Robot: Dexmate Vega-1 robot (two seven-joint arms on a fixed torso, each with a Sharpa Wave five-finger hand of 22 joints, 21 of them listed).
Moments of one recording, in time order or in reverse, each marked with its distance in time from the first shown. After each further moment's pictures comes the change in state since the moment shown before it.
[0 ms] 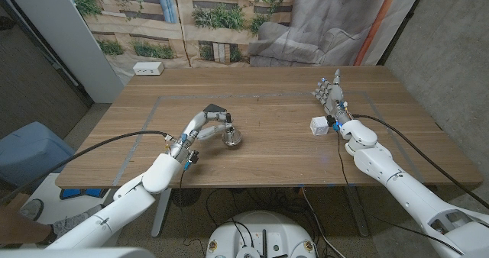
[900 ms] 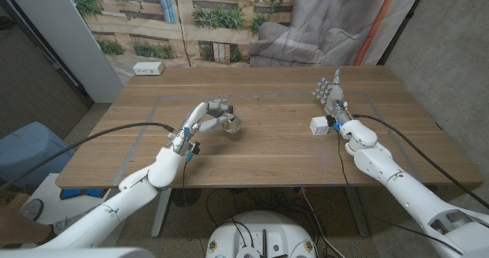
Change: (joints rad) left arm -0.091 -0.047 0.007 0.102 0.284 -0.135 0.193; left_hand 0.000 0.013 -0.020 0.001 0.001 0.008 -0.017 -0.012 0.001 0.002 -0.012 -0.008 -0.001 0.000 0.000 -0.004 0.000 -0.018 -0.004 -0.002 0.000; right arm 0.000 -0.001 0.000 -0.001 0.000 0.000 0.003; right_hand 0.000 0.000 0.000 0.000 0.000 0.000 0.000 0.000 0.000 0.000 0.000 0.000 0.000 0.000 0.000 0.000 0.000 0.000 0.000 0.000 0.000
